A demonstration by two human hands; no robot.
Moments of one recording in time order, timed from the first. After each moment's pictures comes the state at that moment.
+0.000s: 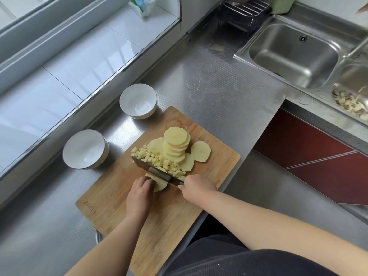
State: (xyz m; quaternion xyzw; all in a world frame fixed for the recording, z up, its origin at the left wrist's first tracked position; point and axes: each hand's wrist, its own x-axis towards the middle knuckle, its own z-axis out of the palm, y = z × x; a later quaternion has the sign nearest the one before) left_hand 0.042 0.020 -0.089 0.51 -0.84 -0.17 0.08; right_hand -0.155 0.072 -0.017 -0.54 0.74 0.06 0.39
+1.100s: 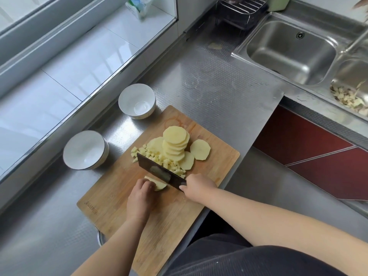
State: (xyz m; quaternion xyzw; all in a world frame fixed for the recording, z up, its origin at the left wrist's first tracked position) left_hand 0.045 0.031 -0.077 0.55 -0.80 -0.24 0.05; right_hand -0.157 0.071 -0.022 -0.49 0.75 0.06 0.44
